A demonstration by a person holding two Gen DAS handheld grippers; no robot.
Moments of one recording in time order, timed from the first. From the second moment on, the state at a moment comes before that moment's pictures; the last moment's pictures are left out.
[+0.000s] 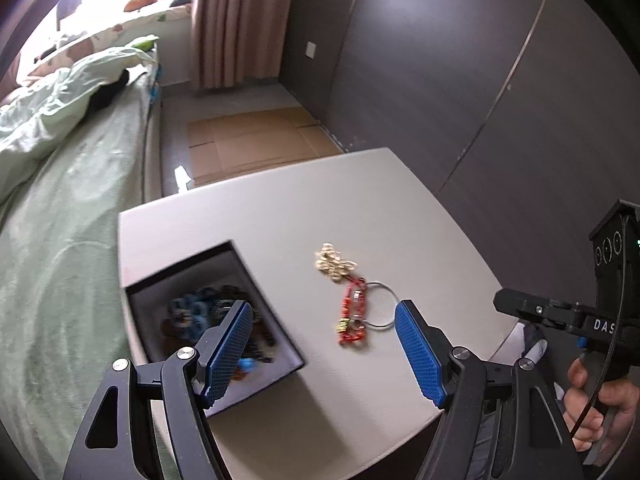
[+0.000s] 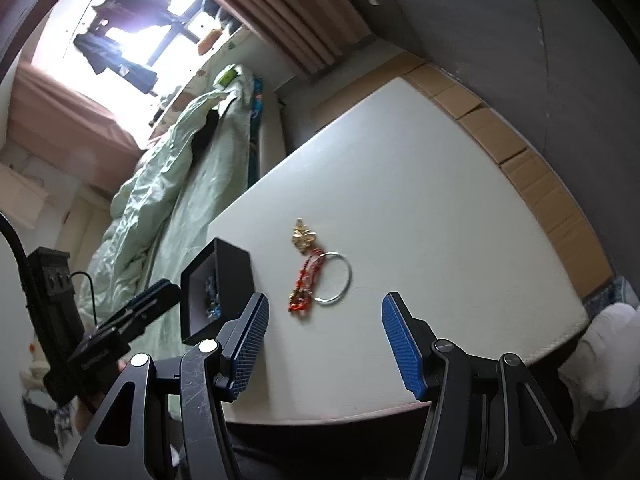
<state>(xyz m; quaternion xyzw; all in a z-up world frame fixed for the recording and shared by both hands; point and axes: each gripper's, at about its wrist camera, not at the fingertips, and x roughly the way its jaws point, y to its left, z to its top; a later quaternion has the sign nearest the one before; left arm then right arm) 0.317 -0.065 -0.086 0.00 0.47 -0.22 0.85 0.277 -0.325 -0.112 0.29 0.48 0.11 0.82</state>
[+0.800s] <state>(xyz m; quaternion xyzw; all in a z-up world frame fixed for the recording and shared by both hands) 0.335 -0.128 -0.163 0.10 0.53 -0.19 0.82 0.286 -0.354 -0.134 0.33 0.49 0.10 0.80</state>
